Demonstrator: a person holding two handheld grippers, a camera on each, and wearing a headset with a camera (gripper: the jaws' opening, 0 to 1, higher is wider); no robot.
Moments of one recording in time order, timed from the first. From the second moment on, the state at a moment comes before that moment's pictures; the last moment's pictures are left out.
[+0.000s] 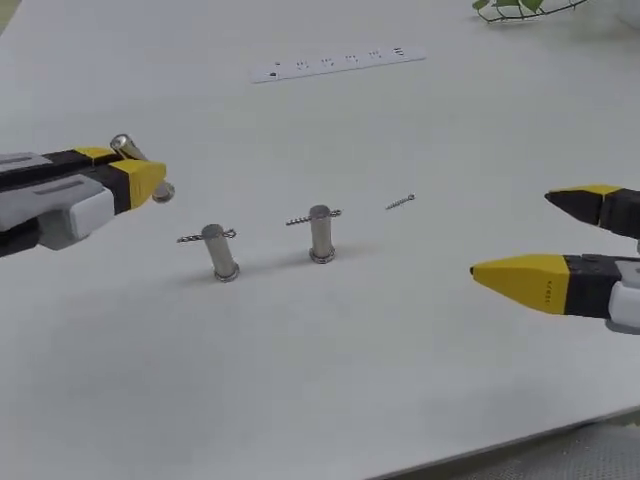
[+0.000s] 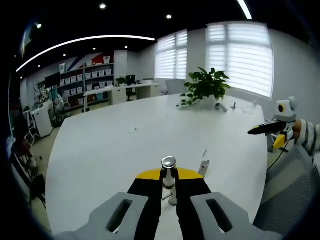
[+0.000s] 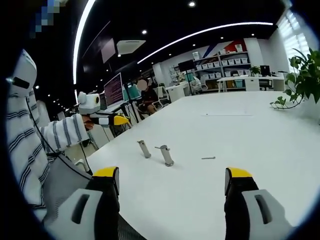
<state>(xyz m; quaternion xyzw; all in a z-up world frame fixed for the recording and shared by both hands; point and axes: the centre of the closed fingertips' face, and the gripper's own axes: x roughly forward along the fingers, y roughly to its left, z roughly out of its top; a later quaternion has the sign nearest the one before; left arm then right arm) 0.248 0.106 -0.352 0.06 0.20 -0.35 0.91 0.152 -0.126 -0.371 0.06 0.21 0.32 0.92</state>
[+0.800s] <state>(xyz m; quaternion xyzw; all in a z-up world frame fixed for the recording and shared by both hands) 0.200 0.038 -0.416 0.08 0.24 -0.39 0.88 0.151 -0.119 -0.372 0.06 0.21 0.33 0.92</state>
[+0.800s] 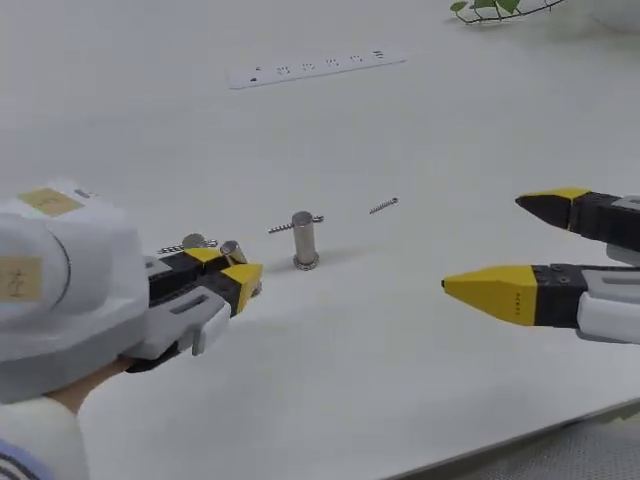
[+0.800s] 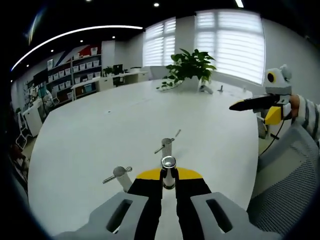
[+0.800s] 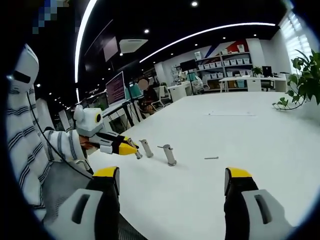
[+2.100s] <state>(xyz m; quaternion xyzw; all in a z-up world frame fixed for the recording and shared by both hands) 0.201 0.034 -0.467 0.08 0.27 -0.34 0.89 0.150 -0.122 -0.380 0.06 0.22 0.33 0.92</state>
